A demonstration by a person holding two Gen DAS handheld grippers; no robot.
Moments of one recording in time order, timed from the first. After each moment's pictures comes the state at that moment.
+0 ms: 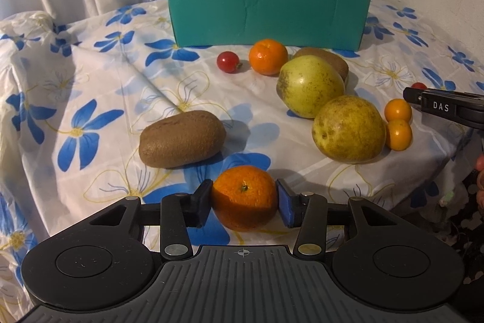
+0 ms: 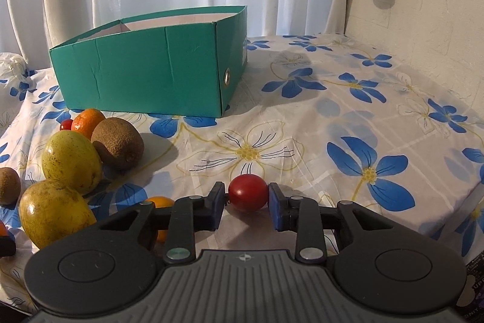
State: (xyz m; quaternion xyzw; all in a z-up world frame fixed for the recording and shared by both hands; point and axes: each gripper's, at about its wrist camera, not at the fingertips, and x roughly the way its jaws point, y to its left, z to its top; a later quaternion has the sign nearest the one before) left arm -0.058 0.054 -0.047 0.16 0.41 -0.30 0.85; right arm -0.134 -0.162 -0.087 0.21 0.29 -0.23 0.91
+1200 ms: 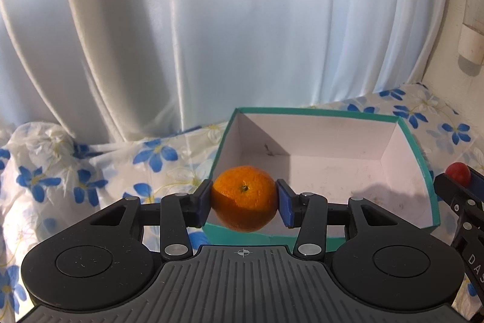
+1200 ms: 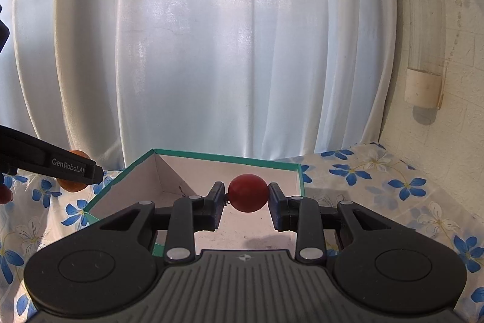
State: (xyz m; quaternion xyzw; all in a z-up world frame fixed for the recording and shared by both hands) left arm 0.114 -0.071 0.096 0.15 0.34 -0.24 0.90; right arm -0.045 -0.177 0.084 0.15 0.18 -0.23 0.95
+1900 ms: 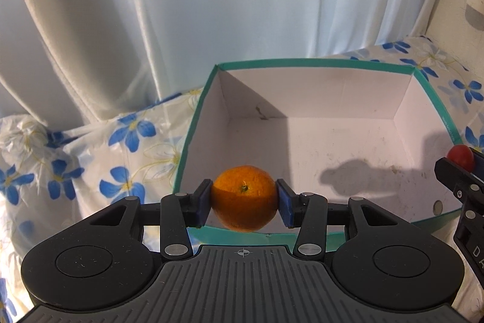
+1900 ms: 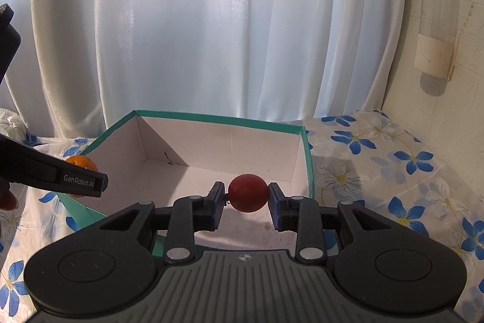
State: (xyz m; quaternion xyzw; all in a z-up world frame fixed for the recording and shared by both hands) left arm 0.150 -0.098 0.042 0.20 0.40 -0.25 0.86; right arm 0.006 -0.191 0.050 0.15 0.25 -0.23 0.93
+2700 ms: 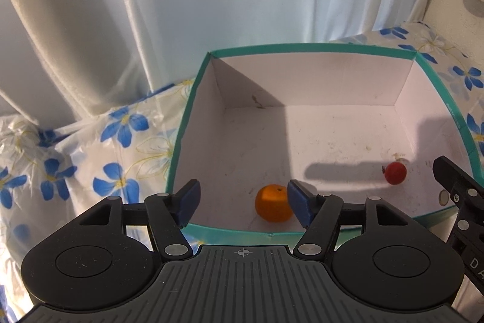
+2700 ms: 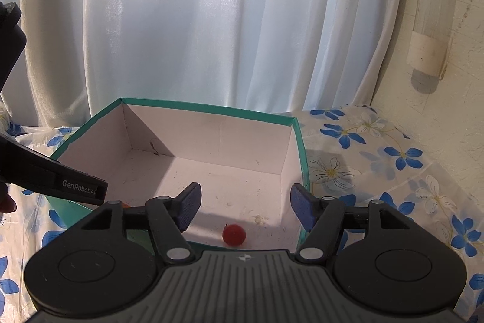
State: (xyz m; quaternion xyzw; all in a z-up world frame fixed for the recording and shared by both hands) left arm 0.157 -0.099 0.034 0.21 0.41 -0.26 0.85; right arm 0.016 -0.184 0.048 0.13 0.27 -0.26 0.92
